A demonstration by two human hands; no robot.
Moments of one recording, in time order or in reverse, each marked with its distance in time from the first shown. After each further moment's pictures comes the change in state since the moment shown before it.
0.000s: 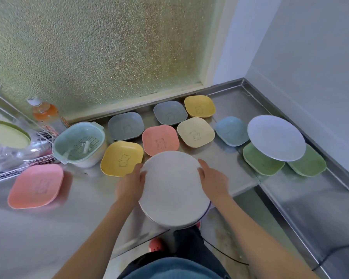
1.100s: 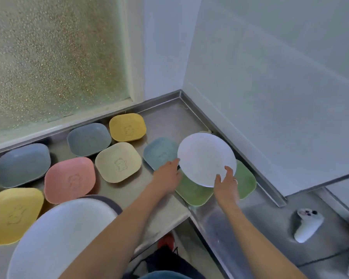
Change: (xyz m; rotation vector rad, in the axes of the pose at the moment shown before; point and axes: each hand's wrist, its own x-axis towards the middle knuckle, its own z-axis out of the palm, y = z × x) left_hand 0.099 0.345 0.112 -0.067 -0.456 0.341; right_hand 0.077 0.241 -0.109 0.447 0.237 0.632
